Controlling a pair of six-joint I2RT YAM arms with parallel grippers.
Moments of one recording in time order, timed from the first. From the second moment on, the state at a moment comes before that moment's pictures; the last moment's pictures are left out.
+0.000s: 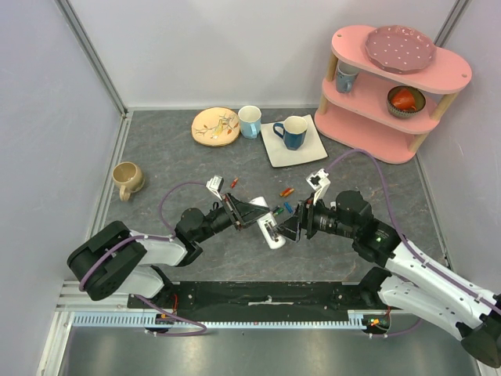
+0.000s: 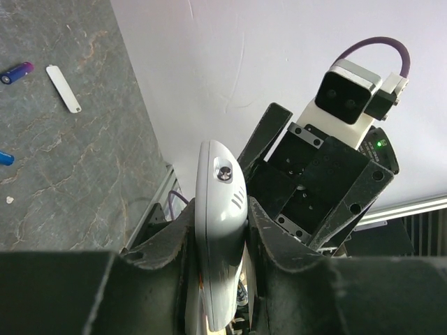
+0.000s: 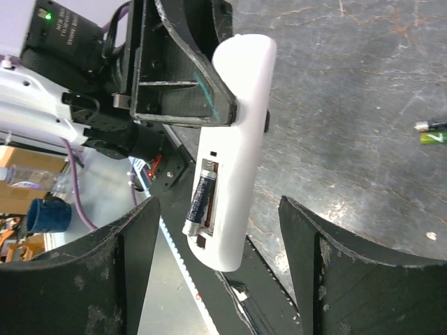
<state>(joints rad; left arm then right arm) -0.78 1.38 0.24 1.29 0.28 -1.39 0.77 0.78 0.59 -0.13 -0.35 0.62</state>
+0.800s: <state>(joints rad) -0.78 1.36 0.26 1.29 0.30 -1.39 0.75 0.80 0.52 0.01 -0.49 0.68</state>
